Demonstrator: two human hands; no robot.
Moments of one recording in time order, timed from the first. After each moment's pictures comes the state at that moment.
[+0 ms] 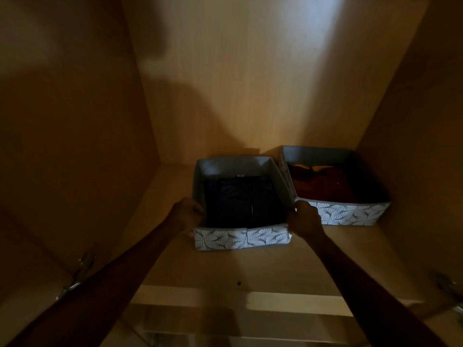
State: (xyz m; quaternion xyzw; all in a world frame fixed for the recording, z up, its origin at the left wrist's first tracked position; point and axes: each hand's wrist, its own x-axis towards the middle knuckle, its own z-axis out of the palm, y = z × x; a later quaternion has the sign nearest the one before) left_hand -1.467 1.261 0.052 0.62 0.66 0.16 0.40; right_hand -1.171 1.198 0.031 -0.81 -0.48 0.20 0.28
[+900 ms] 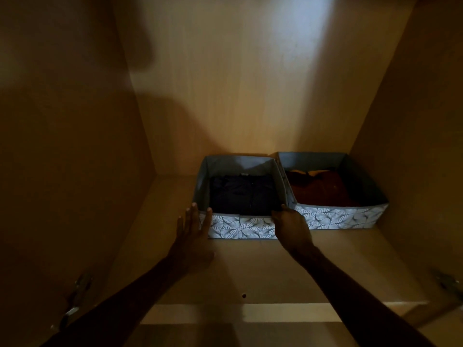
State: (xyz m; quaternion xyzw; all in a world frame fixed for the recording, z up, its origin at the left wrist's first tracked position) left_hand -1.468 1.251 -0.010 0.84 0.54 0.02 0.08; right_hand -1.205 1.206 0.020 -0.75 -0.65 -0.03 0.14
